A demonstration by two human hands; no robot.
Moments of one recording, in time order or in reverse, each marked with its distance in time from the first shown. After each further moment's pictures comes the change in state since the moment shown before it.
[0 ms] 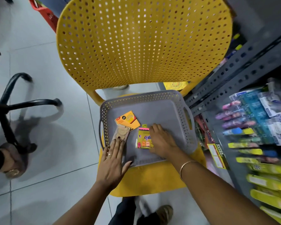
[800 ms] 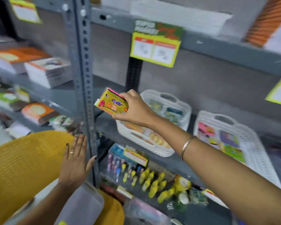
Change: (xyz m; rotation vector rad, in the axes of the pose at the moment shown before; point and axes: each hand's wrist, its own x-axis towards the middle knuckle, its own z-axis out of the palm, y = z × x) left_hand 0.102 0.242 -0.270 -0.010 0.427 0.762; right_hand -0.301 0.094 -0.376 0.387 0.859 0.495
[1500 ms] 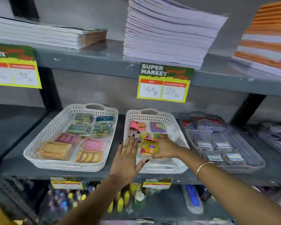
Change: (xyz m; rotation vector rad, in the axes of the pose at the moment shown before) left_hand 0.054 0.346 0.016 -0.158 -0.192 0.625; right_hand -0.234 0.244 -0.104 -0.270 -0.205 0.762
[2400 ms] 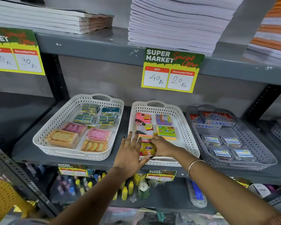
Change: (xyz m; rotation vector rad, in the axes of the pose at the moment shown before) left_hand -0.003 0.003 0.002 0.093 -0.150 -0.004; right_hand 0.018 -0.006 0.040 -0.002 -0.077 -0.123
